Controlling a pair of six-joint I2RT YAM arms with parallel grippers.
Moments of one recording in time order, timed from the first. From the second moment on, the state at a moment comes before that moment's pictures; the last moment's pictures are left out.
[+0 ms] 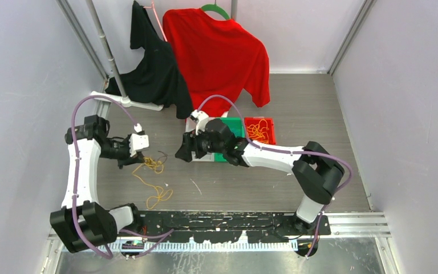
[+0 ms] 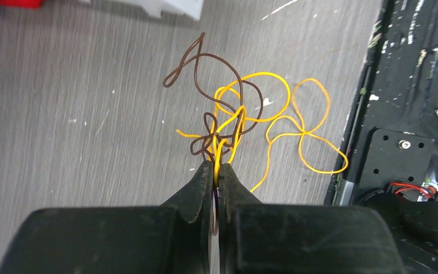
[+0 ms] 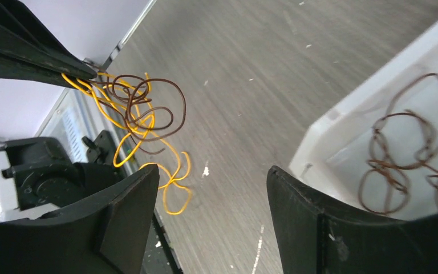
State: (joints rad) left arm 0.26 1.17 1.08 -1.40 0.77 1.61; right arm 0.93 1.67 1.05 0.25 -0.24 0.50
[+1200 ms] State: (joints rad) left arm 0.18 1.02 1.00 -1.35 0.88 1.42; right arm 1.02 1.57 1.17 0.16 -0.20 0.42
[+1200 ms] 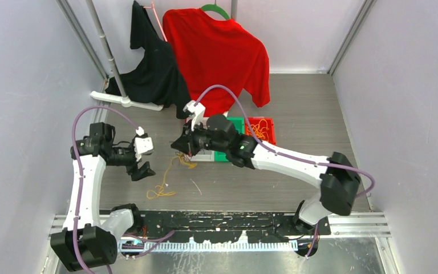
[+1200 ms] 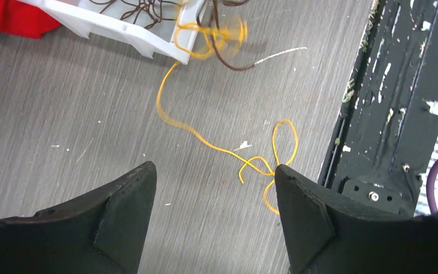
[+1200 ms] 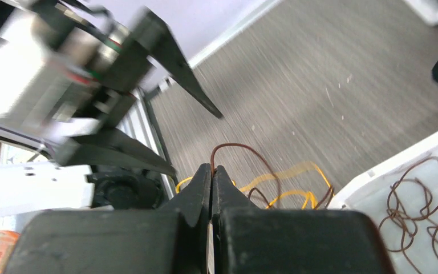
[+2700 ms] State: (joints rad) left arm 0.15 0.97 1.00 -1.10 1.21 0.92; right arm 1.04 1.35 1.25 0.28 -0.25 0.66
